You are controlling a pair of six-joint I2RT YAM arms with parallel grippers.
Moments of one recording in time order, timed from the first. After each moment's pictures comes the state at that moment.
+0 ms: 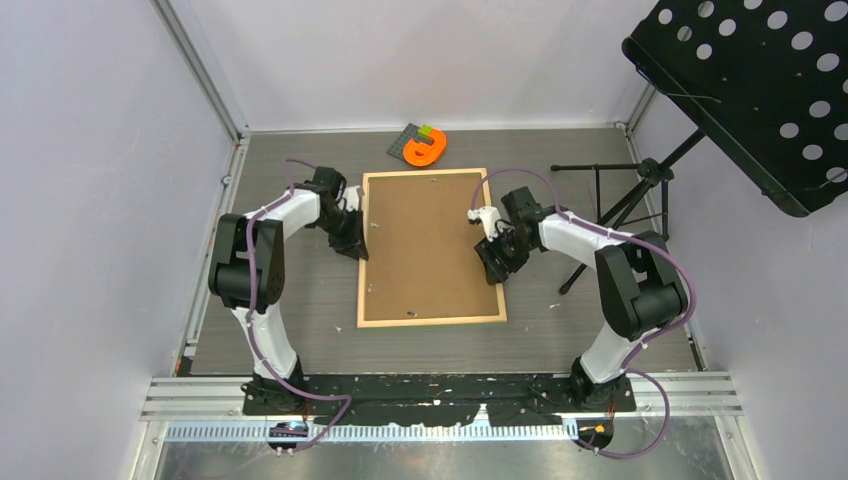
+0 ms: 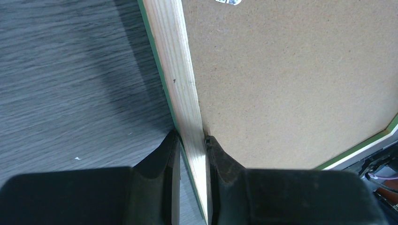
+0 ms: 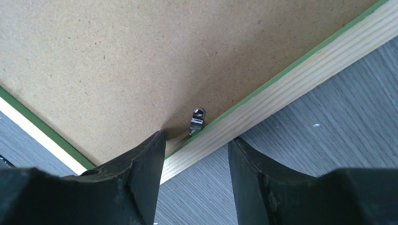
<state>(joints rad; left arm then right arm) -0.18 1.90 1.24 -0.67 0.39 -0.15 0.37 1.69 0.99 -0.55 -0.36 -0.36</state>
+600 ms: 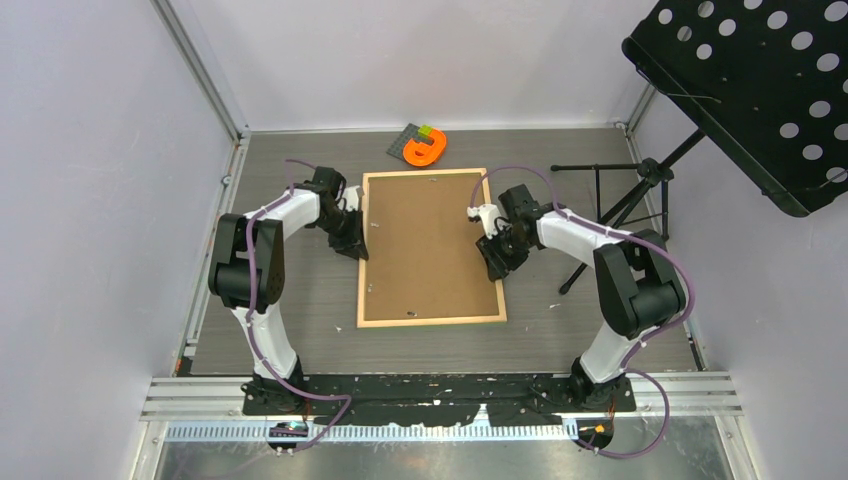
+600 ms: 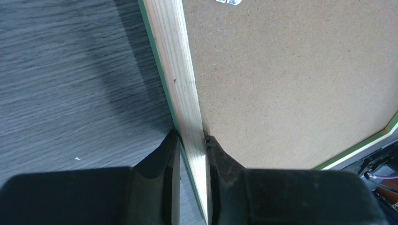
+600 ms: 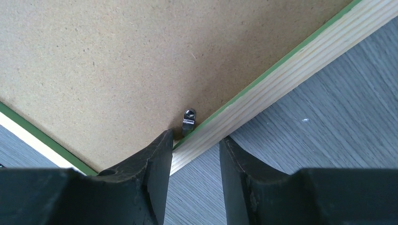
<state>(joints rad) -0.18 1.90 1.24 -0.67 0.40 -0.15 0.38 1.70 1.02 -0.56 -0.30 -0.33</state>
